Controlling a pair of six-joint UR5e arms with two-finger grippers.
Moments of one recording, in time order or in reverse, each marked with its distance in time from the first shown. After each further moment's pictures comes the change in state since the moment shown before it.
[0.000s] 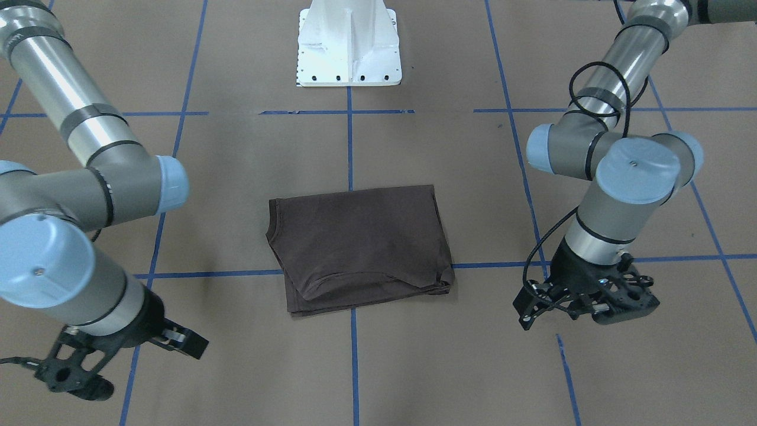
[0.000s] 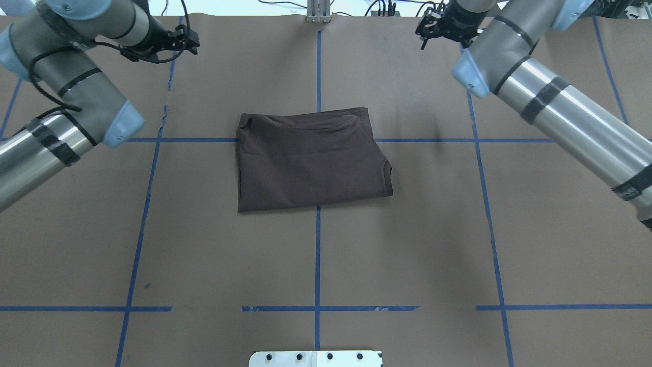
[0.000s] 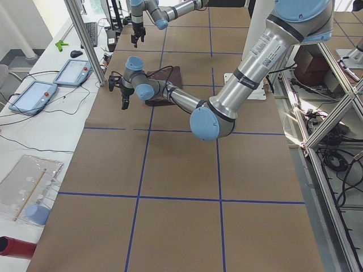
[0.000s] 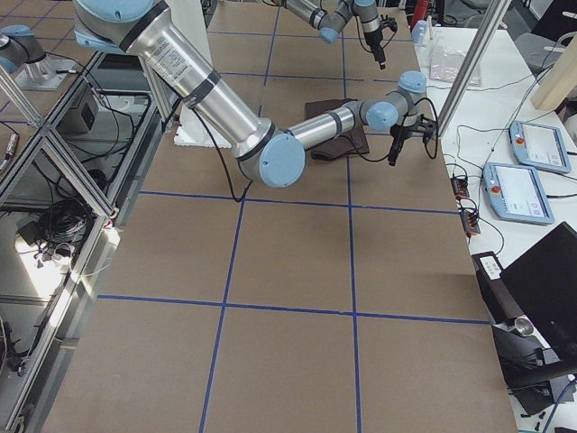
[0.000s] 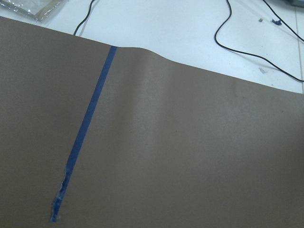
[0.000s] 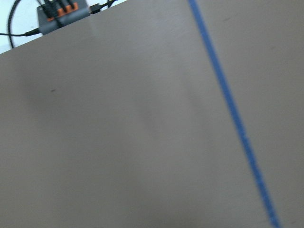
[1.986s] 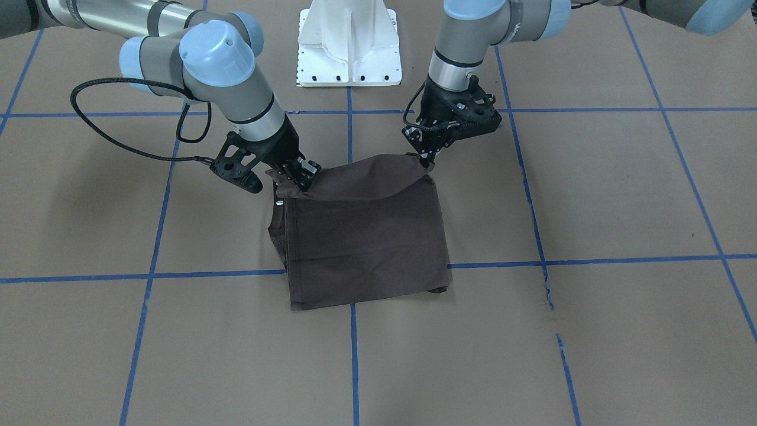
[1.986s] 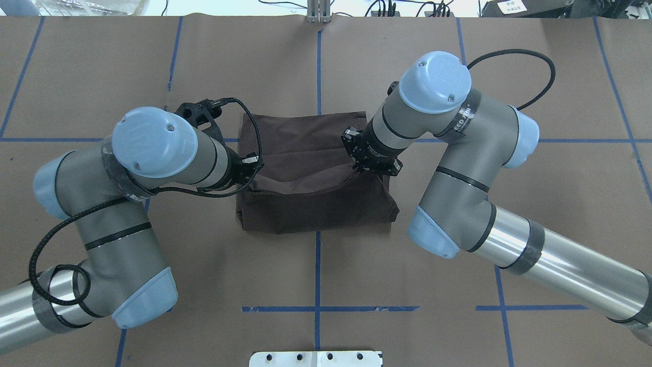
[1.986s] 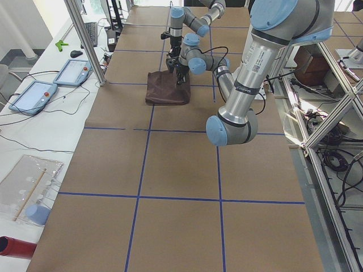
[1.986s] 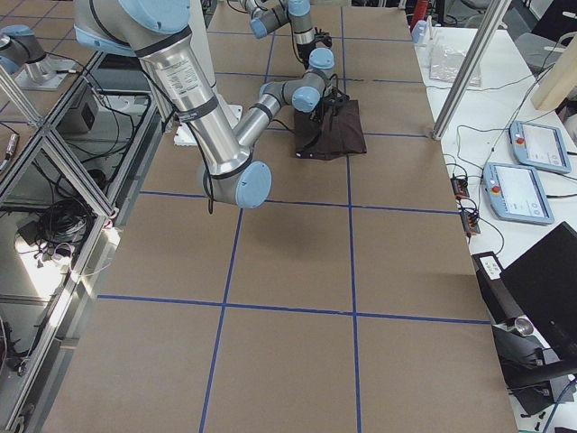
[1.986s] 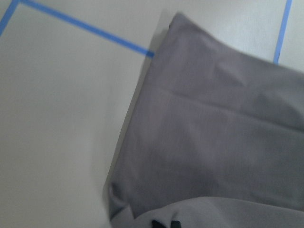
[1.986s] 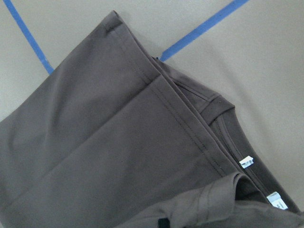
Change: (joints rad) left arm 0.442 0.074 -0.546 0.456 0.197 -0.500; right arm -0.415 -0.132 0.512 -0.025 -0.125 0.700
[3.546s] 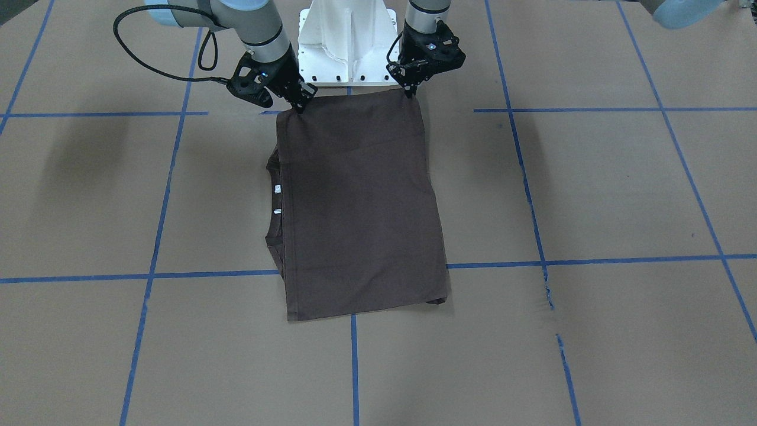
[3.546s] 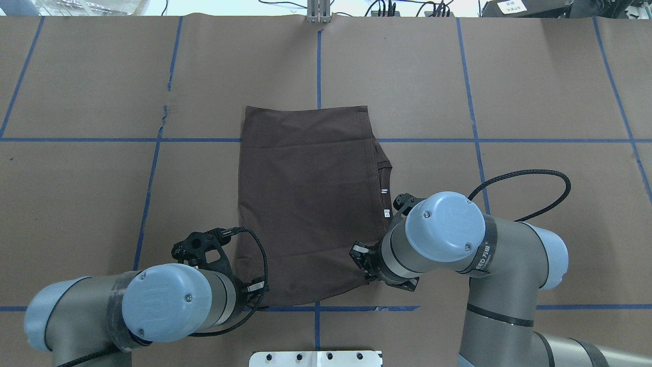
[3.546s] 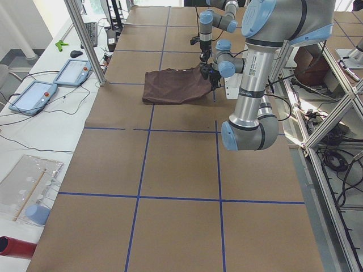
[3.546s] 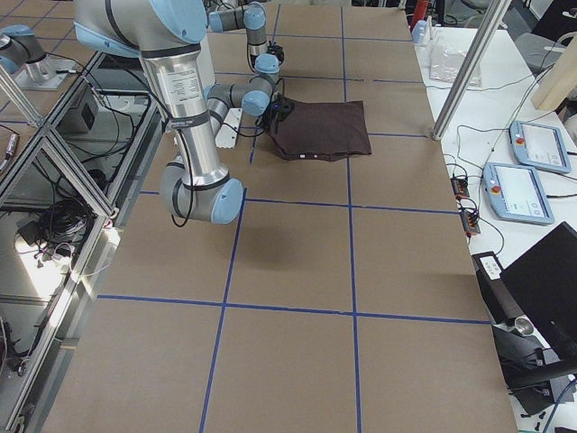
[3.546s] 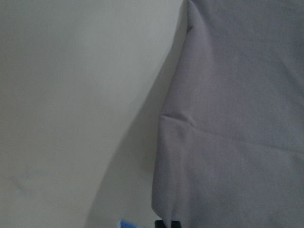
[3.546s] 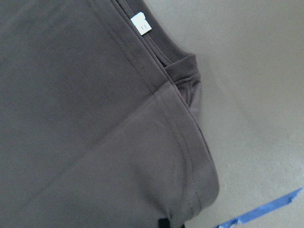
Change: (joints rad) left arm 0.371 0.135 -0.241 0.173 0.120 -0.206; right arm -0.317 -0.238 0.357 -0.138 -0.141 0.113
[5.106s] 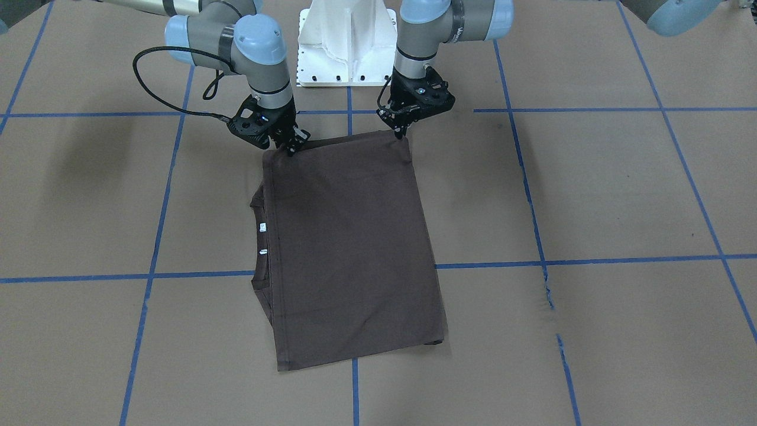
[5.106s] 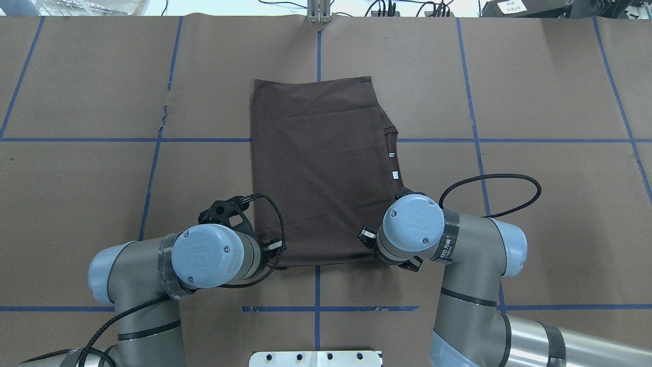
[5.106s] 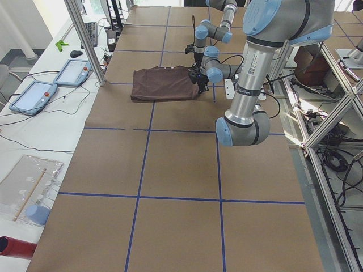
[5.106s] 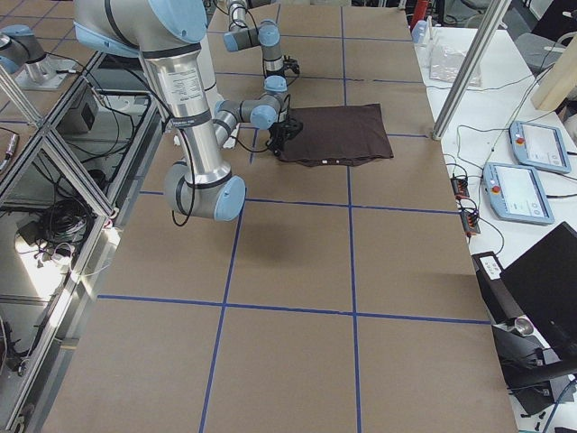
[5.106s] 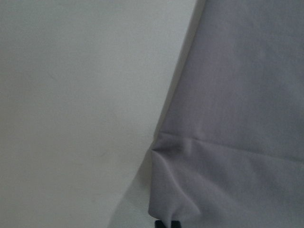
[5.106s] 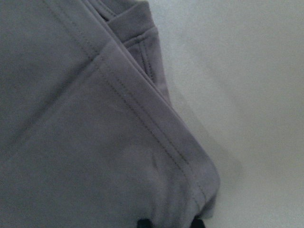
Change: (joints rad) left arm -0.099 -0.086 0.243 -0.173 0.002 -0.014; right arm 0.019 0.034 -0.208 -0.001 -0.114 -0.009
